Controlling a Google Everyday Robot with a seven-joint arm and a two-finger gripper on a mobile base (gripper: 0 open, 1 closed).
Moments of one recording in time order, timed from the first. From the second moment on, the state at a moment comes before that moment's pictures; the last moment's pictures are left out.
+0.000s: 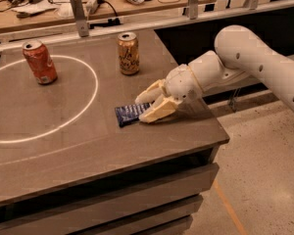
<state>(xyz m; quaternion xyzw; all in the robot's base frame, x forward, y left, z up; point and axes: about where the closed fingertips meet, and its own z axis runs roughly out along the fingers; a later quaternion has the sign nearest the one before) 0.536 -0.002 0.827 -0.68 0.56 0.36 0.32</state>
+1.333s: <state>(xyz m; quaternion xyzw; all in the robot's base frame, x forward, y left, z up) 0.572 0.081 0.894 -0.61 0.63 0.26 0.41</state>
